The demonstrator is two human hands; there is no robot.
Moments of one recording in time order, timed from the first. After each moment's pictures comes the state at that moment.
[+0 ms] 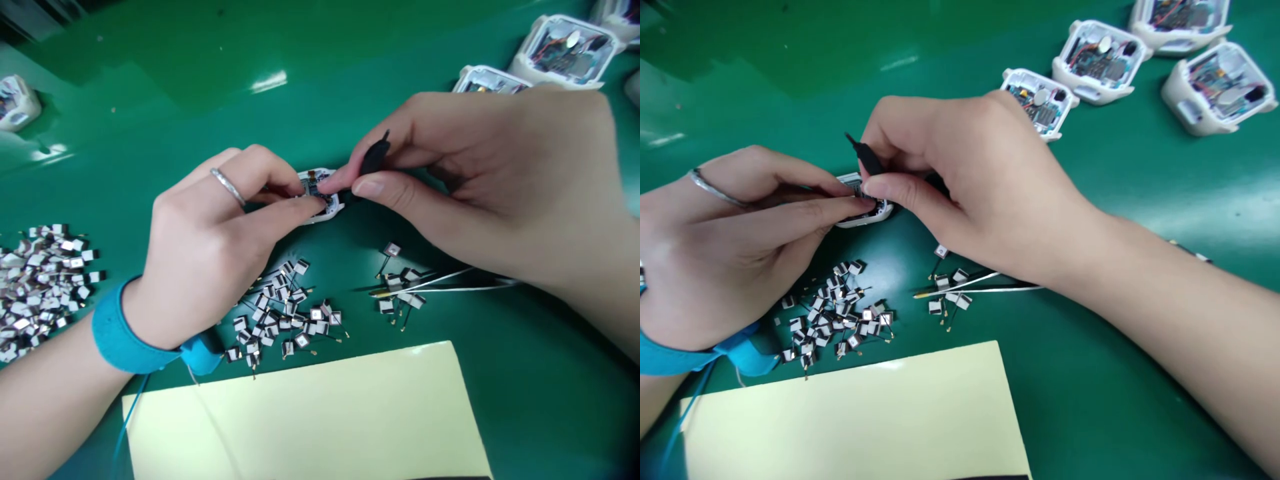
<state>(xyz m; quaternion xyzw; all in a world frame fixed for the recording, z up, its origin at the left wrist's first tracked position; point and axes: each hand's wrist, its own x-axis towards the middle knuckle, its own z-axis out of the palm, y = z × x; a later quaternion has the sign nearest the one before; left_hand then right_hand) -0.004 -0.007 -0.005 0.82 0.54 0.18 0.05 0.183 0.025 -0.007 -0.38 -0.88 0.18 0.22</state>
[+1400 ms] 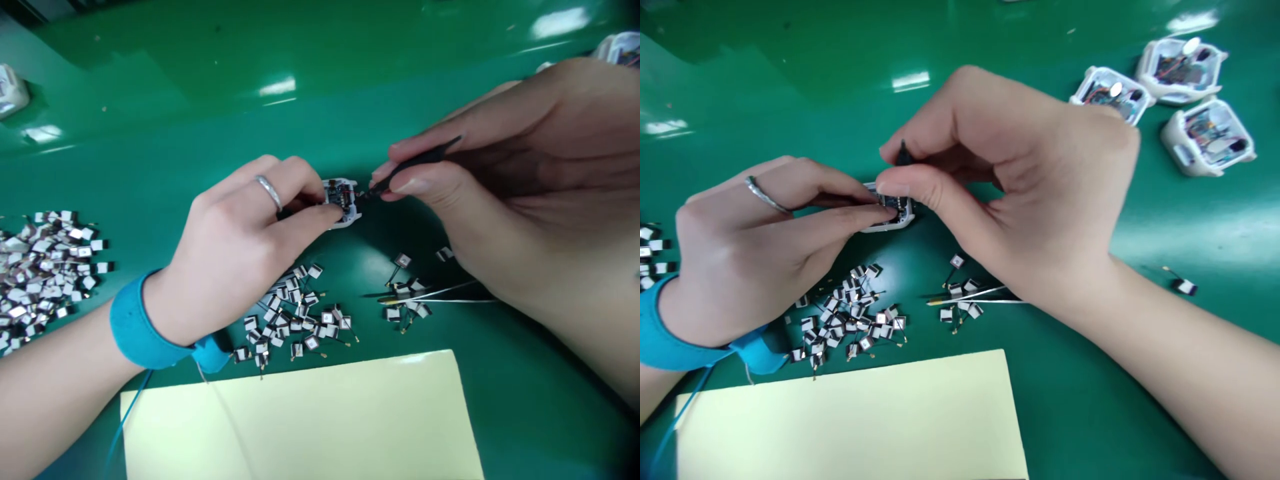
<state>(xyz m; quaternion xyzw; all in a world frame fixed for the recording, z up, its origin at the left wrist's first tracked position) -0.005 -0.007 -0.003 0.84 0.50 0.19 0.05 0.179 0.019 -0.008 -0.41 -0.83 0.21 0.33</state>
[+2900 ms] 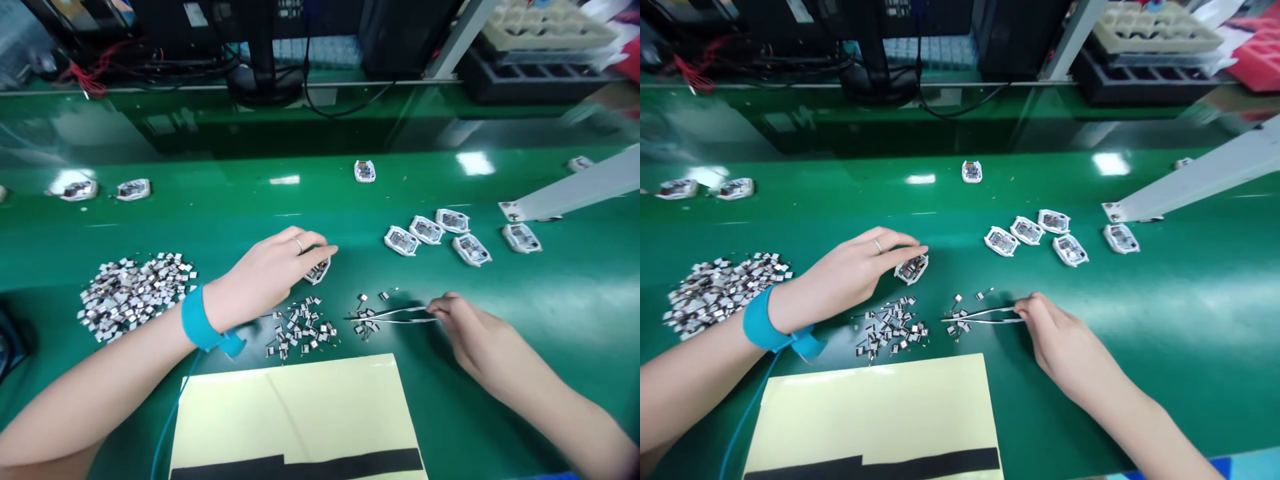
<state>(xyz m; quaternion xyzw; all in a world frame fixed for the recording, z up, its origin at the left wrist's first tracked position) -0.034 -0.004 0.027 0.91 0.40 0.05 0.05 0.257 -0.033 0.008 -0.41 -0.91 0.03 0.09</state>
